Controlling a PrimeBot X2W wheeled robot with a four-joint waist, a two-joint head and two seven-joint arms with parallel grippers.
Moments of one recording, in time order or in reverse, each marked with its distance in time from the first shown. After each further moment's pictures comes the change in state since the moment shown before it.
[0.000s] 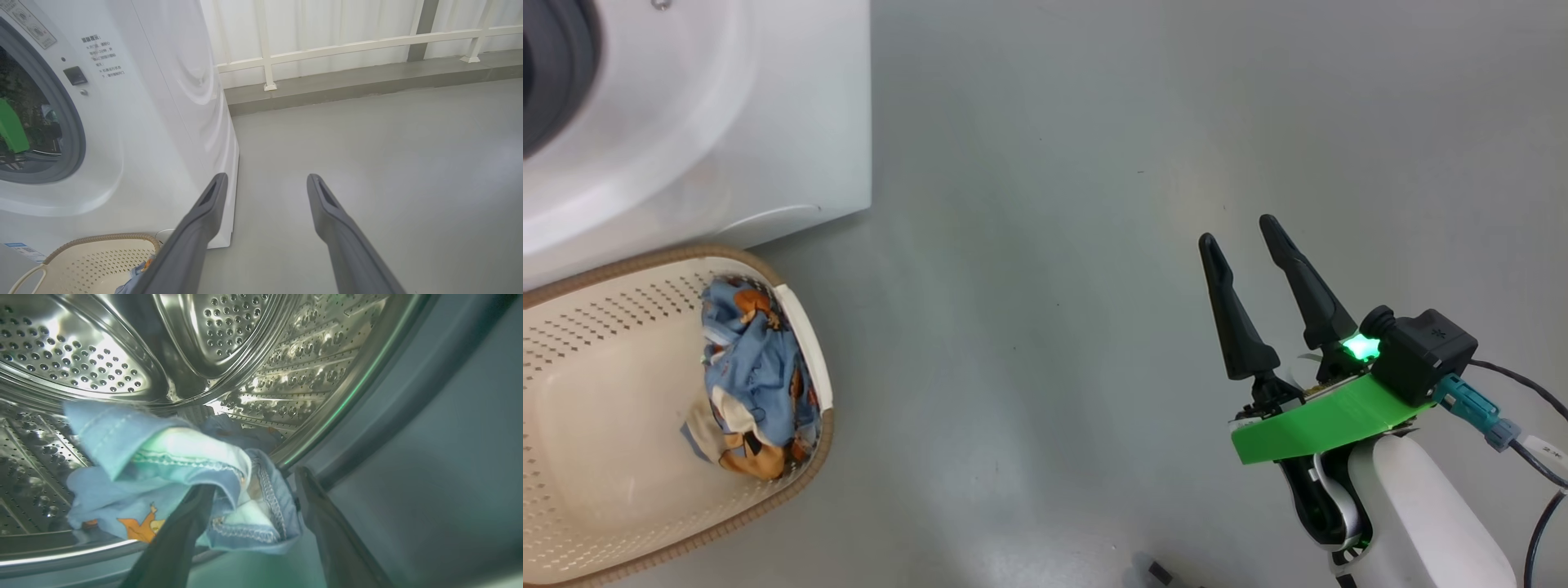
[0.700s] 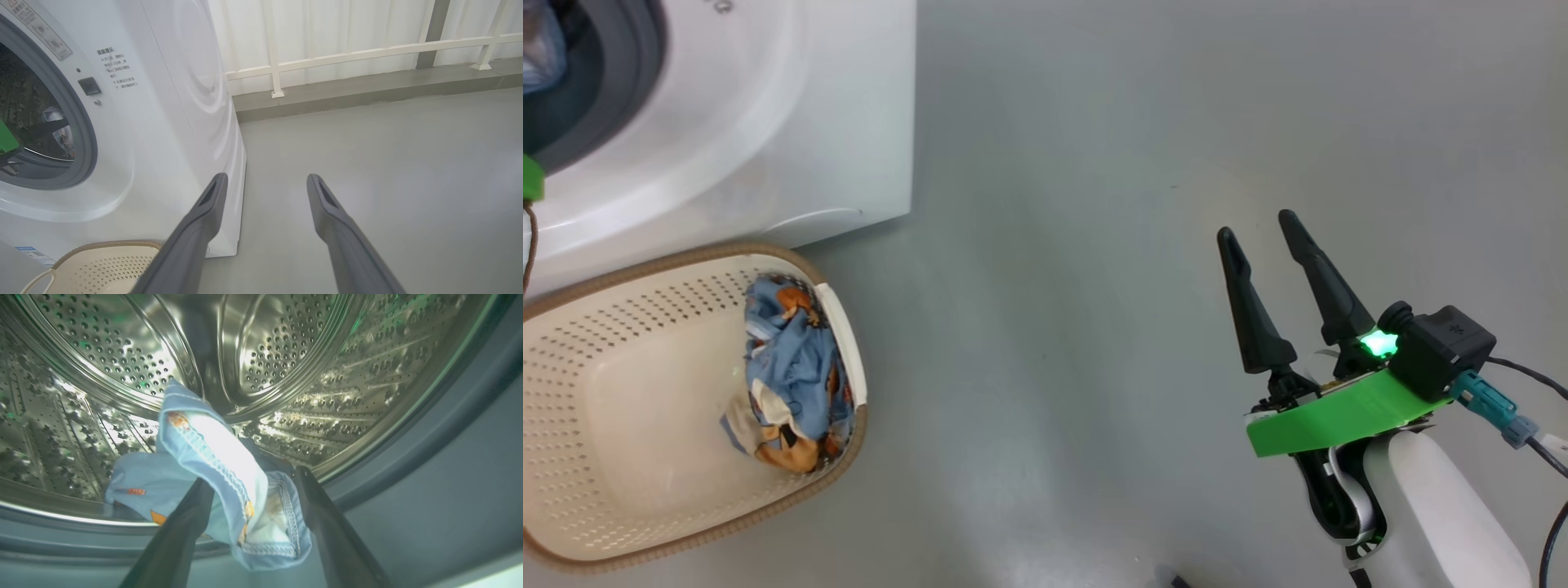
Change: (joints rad) left arm 0.069 -0.044 0.120 -0.044 -0.143 -0.012 -0.086; right arm 0.000 -0.014 -0.019 0.000 0.000 0.000 0.000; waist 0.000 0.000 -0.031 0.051
